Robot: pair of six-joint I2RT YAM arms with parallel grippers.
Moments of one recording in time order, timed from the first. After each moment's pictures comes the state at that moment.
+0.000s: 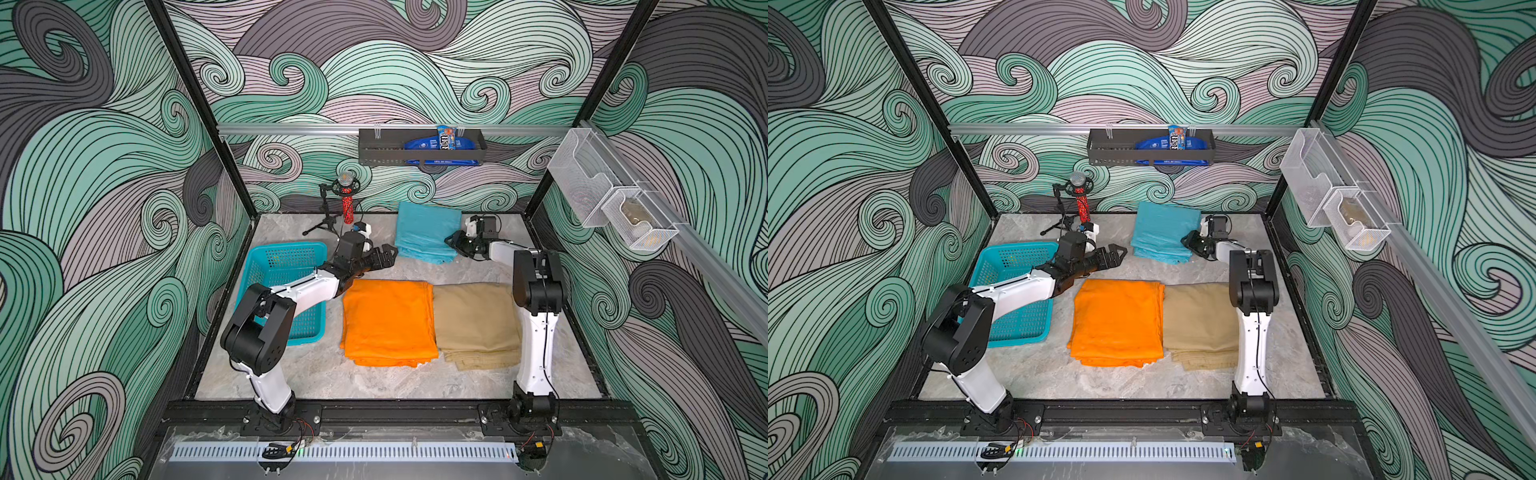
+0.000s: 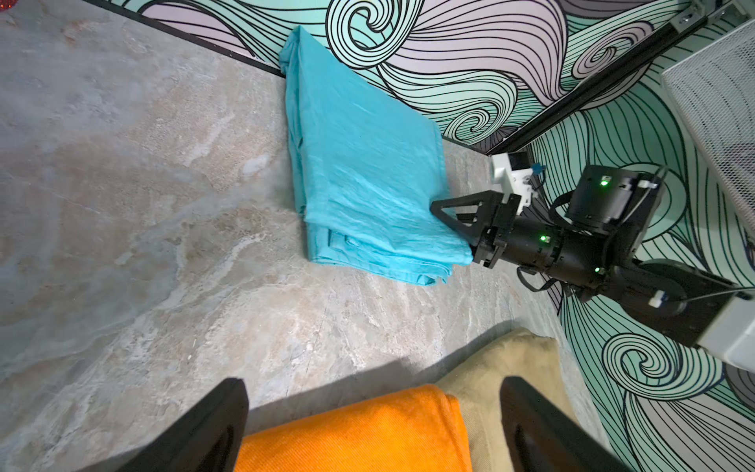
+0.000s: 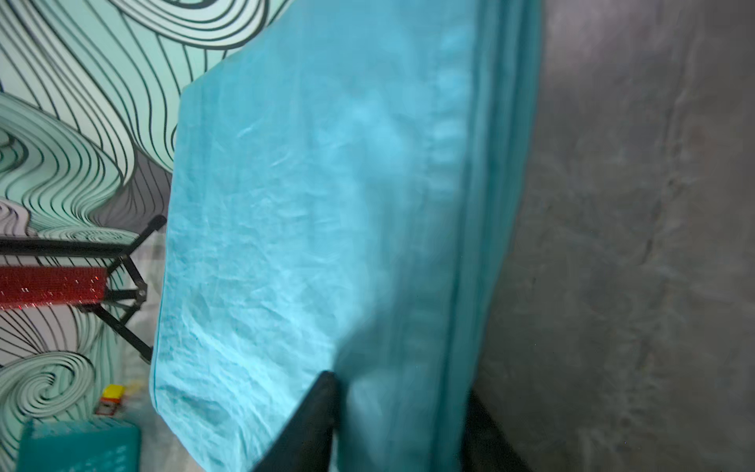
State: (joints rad) left arm -0.47 1.73 1.06 0.19 0.19 -0.59; right arm 0.02 2.31 1.58 -0.08 -0.44 0.58
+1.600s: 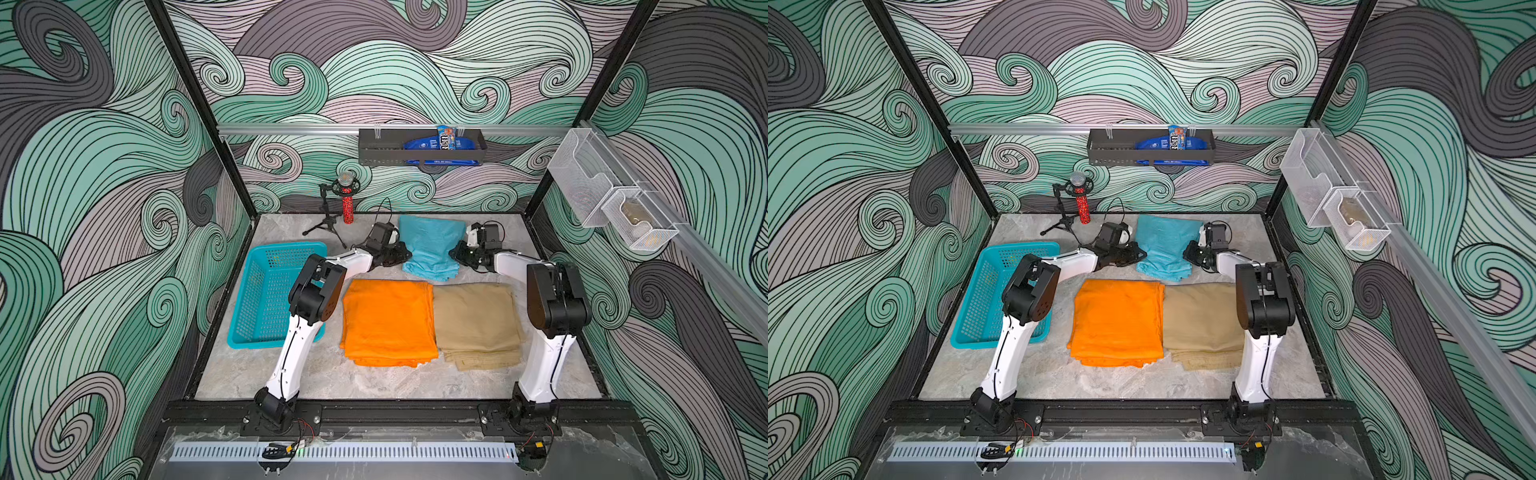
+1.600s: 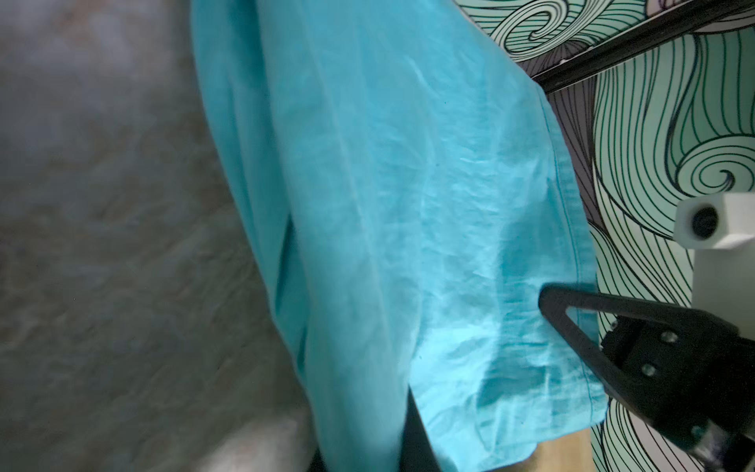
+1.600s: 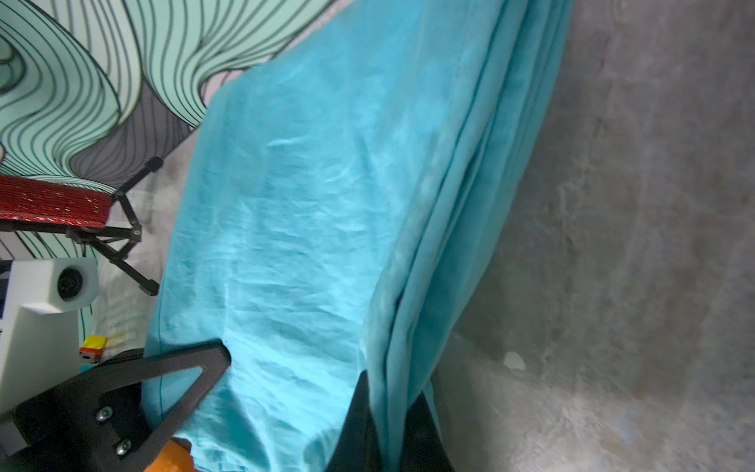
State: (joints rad) left arm -0.51 2.36 1.74 -0.04 0.40 -0.68; right arm 0.08 1.99 1.27 -0.08 -0.34 0.53
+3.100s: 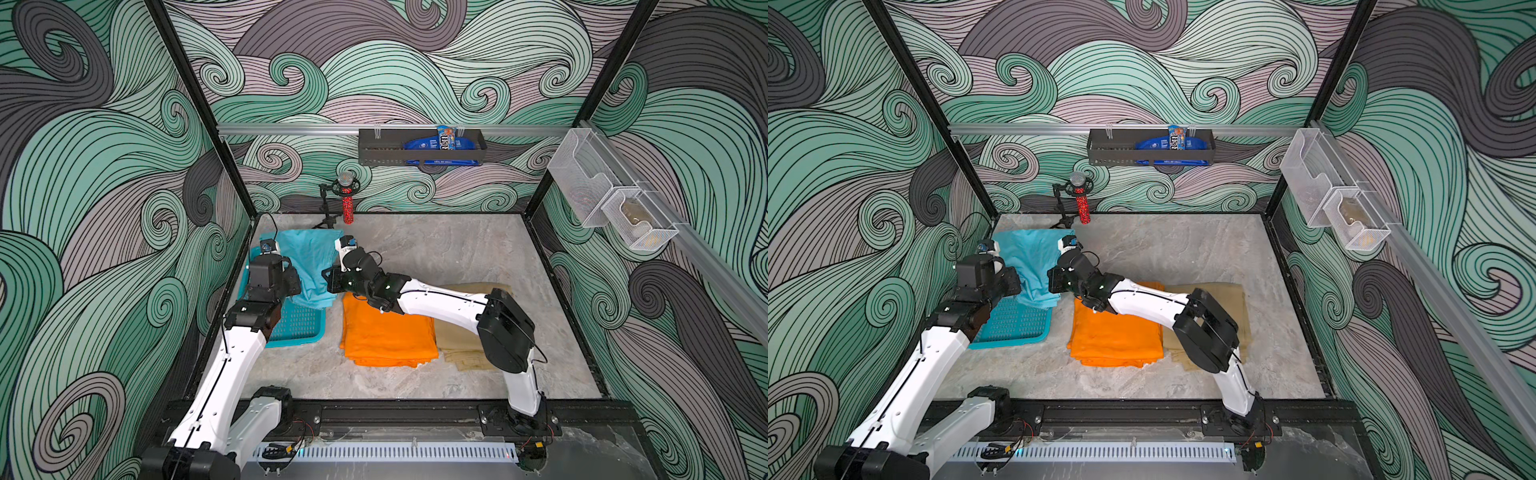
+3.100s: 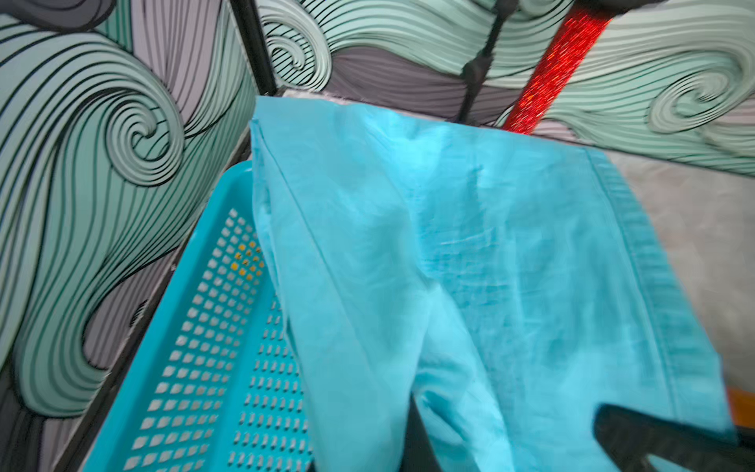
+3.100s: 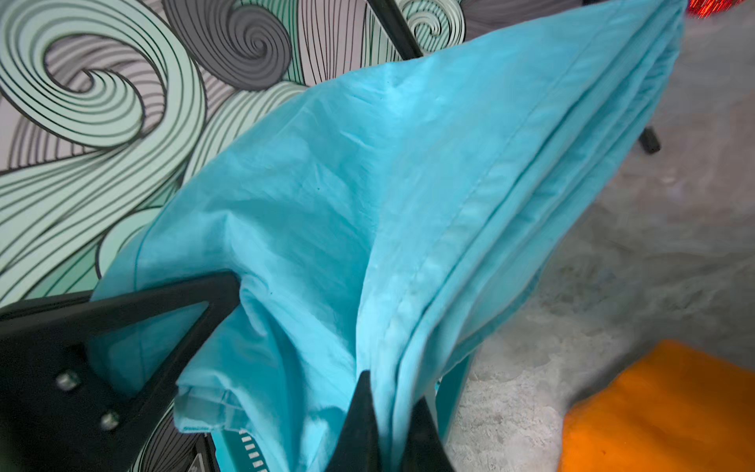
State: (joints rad) left arm -0.06 0.94 0.79 -0.49 -0.25 -0.17; right arm 1.00 2.06 1.61 -0.02 0.04 0.74
